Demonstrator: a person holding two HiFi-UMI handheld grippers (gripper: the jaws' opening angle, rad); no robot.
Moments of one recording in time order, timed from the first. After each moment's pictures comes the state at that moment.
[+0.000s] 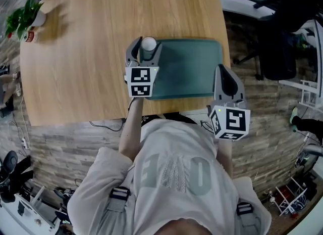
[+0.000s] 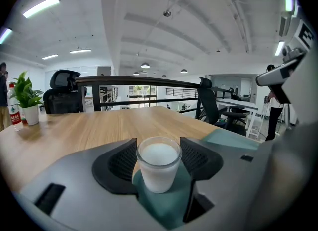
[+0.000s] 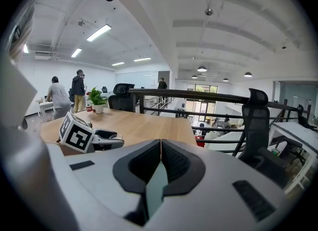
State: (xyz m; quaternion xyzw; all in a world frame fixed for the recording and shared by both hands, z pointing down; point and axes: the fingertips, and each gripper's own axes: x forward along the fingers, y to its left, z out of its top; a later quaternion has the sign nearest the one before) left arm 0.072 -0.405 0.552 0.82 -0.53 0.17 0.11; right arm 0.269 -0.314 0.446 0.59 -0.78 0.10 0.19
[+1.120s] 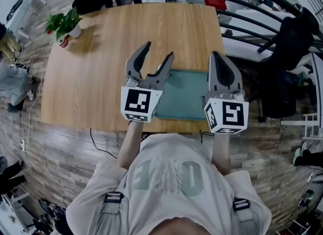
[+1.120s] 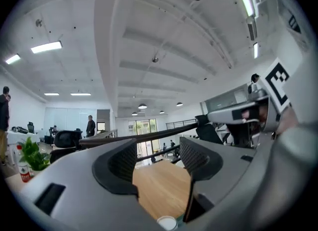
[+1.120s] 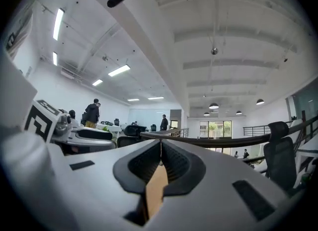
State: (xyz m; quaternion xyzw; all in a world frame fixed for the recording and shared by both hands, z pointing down) left arm 0.067 -0.365 0.313 0.84 -0.54 0.02 -0.08; right arm 0.203 -0.358 0.296 0.54 -0.84 -0.06 0.01
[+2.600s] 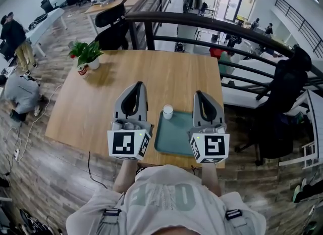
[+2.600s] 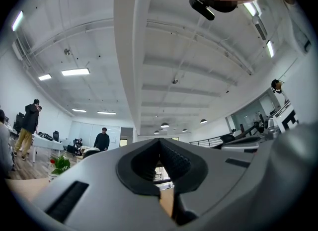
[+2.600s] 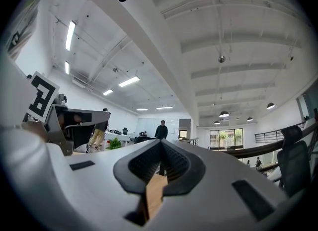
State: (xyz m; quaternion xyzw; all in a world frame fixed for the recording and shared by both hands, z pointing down) left arm -0.009 -0.300 0.216 0.75 -0.65 -0.09 -0.13; right arm 0.150 -0.333 0.262 0.49 -0.87 -0.10 -0.04
